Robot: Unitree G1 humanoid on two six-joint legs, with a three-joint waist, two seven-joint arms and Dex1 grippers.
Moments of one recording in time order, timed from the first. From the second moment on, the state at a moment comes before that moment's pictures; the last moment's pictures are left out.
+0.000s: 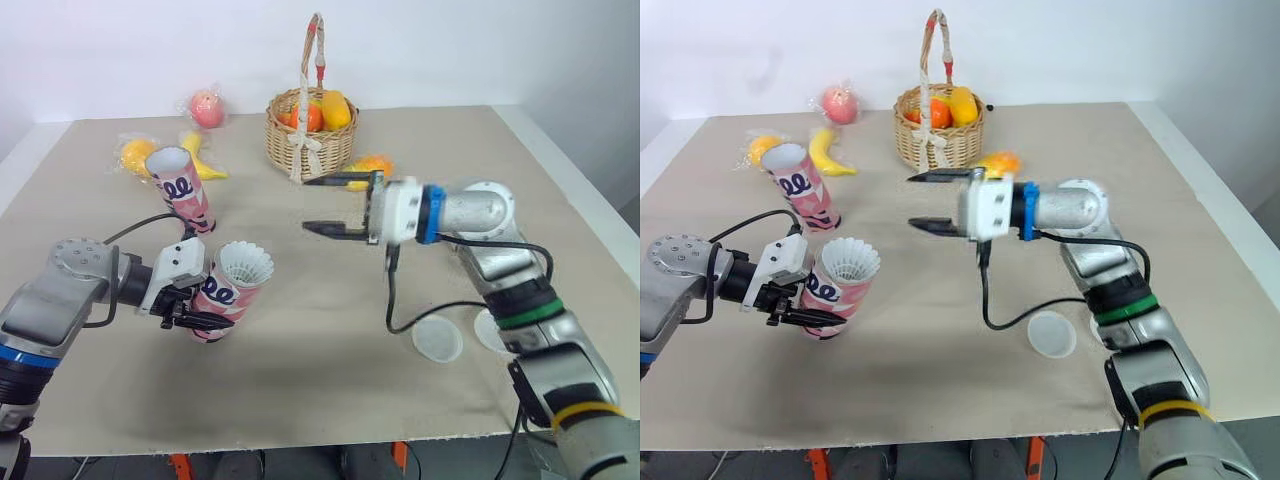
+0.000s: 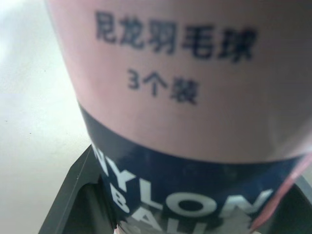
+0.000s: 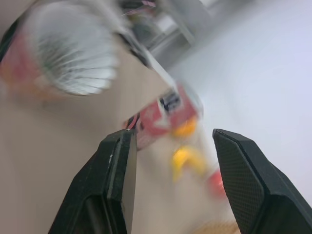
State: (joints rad) left arm -0.44 0.97 -0.12 -0.14 -0.33 0.51 -1.38; right arm -0.86 -0.57 0.28 0.12 0.31 -0.15 1.01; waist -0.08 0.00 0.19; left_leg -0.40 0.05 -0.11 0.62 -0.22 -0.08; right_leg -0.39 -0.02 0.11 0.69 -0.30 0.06
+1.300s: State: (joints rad) left arm -0.49 0.92 -0.14 -0.08 -0.31 0.48 -1.38; right arm -1.38 -0.21 0.65 0.50 0.01 -0.05 1.57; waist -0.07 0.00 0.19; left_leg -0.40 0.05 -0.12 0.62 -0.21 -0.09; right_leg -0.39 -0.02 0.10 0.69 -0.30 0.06
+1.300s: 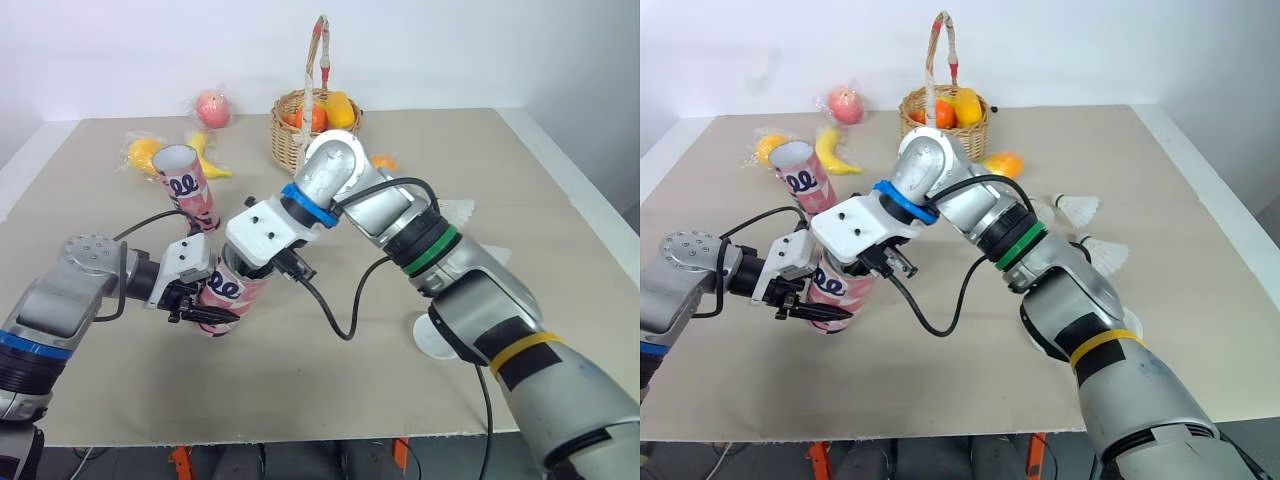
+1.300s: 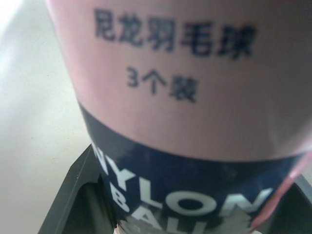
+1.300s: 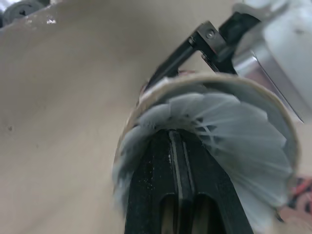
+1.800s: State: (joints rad) left arm -0.42 0.93 -0.08 -0.10 -0.31 0.49 -1.36; right arm -1.35 -0.04 0.58 0.61 -0.07 0.09 1.45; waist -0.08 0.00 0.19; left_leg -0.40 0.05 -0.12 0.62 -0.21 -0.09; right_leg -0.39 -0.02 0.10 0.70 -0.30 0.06
